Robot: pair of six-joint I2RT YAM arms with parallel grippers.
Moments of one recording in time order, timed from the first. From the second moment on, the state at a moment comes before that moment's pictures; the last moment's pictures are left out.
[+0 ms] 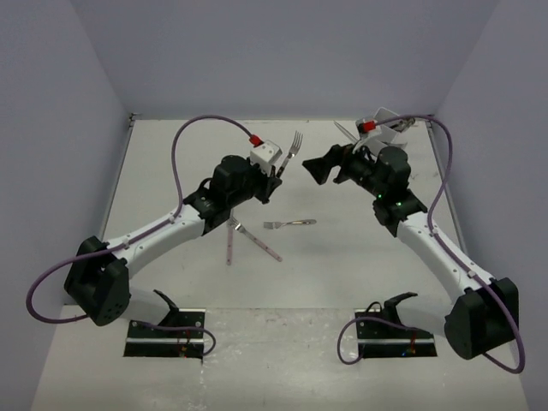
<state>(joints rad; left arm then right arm) -0.67 1.40 0.99 0.06 0.08 -0.05 0.30 1.18 0.92 0.18 -0.39 0.35</state>
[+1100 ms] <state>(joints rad) -0.74 1.29 0.97 0.10 -0.25 -0.23 0.18 1.44 1.16 0.28 -0.03 0.02</state>
